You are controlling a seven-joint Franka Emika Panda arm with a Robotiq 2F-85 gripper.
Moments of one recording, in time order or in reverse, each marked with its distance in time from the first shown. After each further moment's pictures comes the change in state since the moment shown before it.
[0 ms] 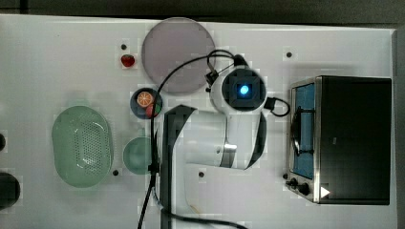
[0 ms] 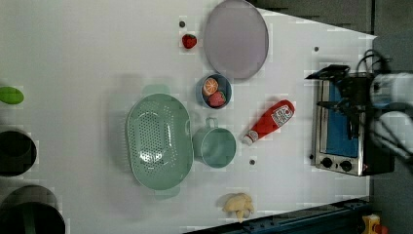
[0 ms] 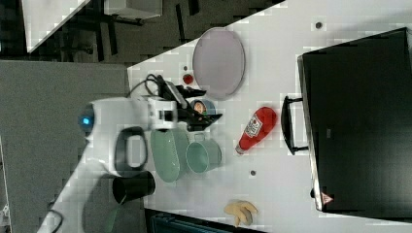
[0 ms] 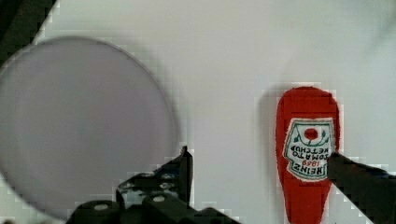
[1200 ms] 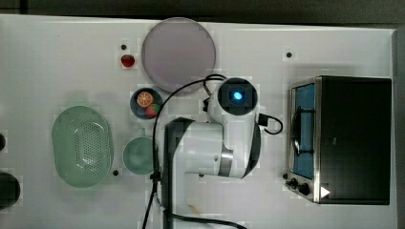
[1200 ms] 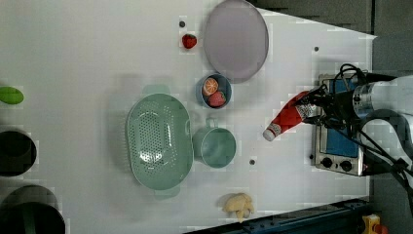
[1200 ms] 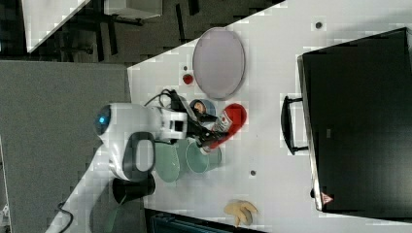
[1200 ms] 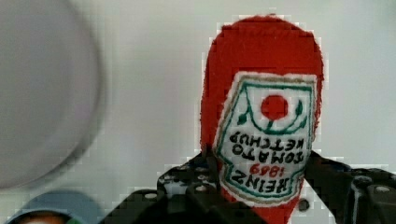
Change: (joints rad) arm -0.026 0.008 0.018 -0.141 -0.026 -0.014 0.000
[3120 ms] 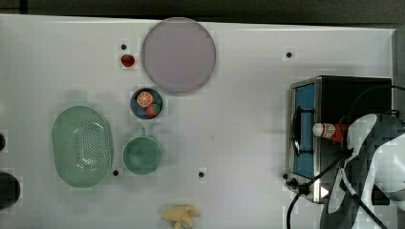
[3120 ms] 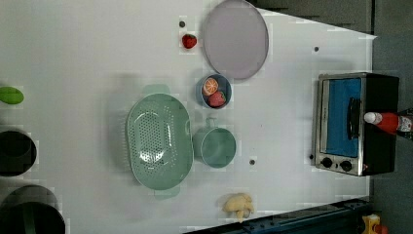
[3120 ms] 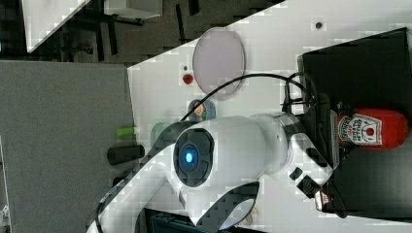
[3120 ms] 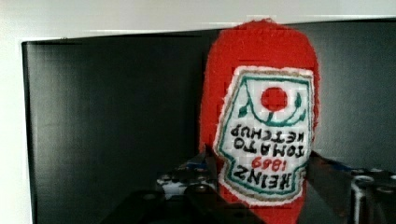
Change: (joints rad) arm -0.224 0.192 -0.448 0.396 0.088 -0.085 0.000
